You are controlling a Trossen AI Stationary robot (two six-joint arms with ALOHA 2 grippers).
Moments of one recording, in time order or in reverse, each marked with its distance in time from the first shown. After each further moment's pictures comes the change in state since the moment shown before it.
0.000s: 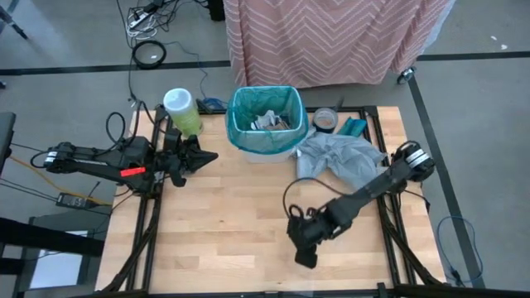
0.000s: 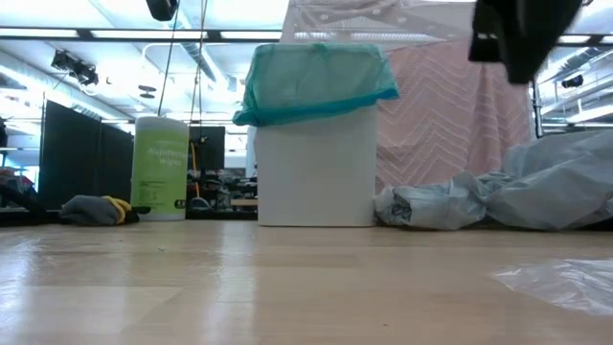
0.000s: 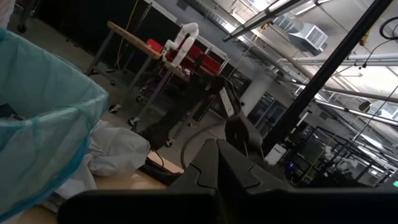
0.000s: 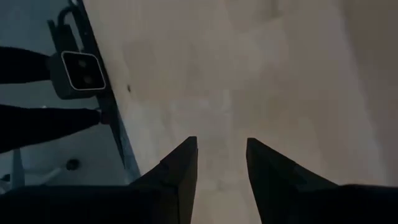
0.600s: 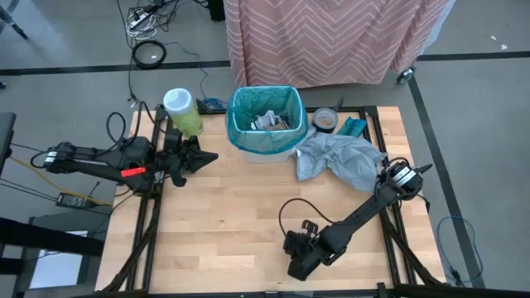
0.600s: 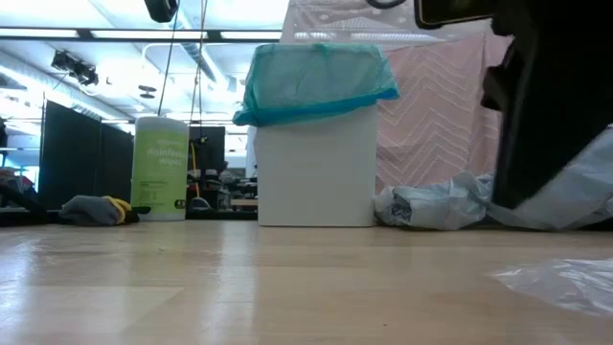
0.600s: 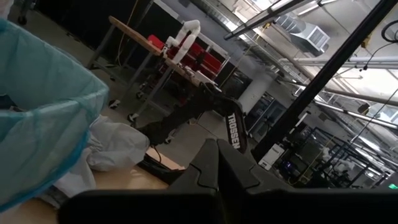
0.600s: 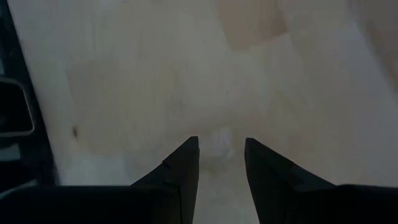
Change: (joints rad) left arm 0.000 0.000 0.000 -0.012 0.003 -0.030; right arm 0.120 0.204 -0.004 0.160 0.315 0.098
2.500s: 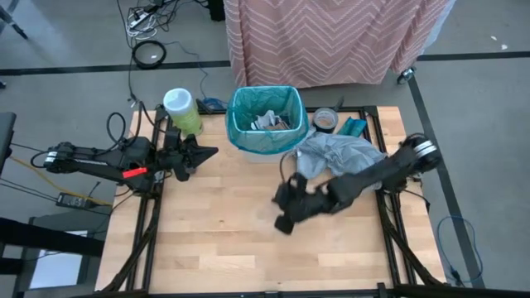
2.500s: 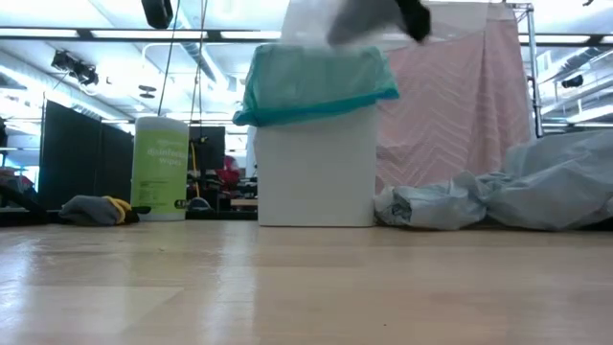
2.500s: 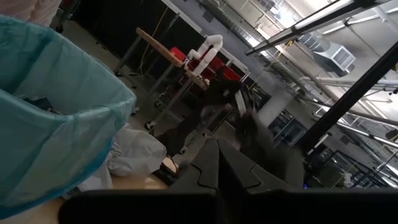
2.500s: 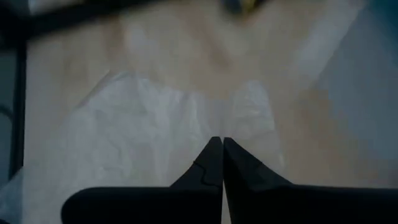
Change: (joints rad) left arm 0.000 0.000 0.000 -0.010 -0.117 -0.043; right arm -0.258 -0.307 -0.012 0.081 0.223 -0.380
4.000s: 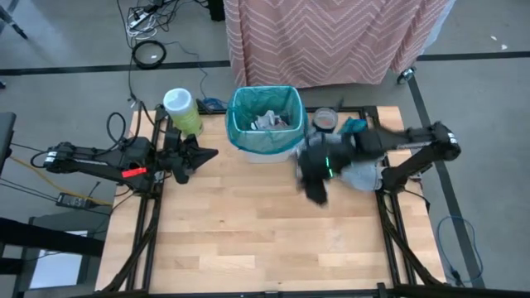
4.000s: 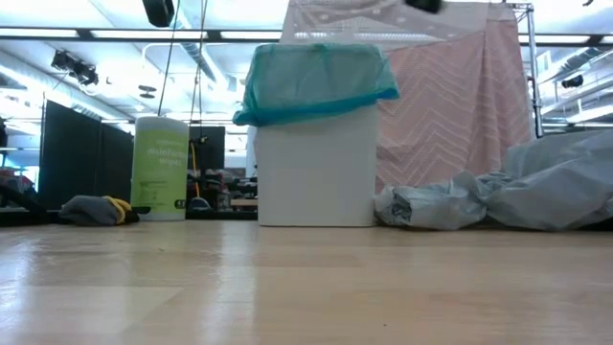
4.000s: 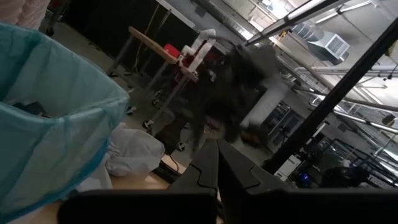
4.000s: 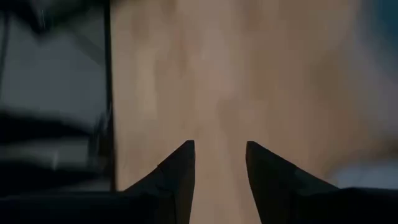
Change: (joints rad) left arm -0.001 0.000 0.000 0.000 0.036 0.050; right arm -0.255 -0.247 0.146 -0.422 -0.585 -0.176
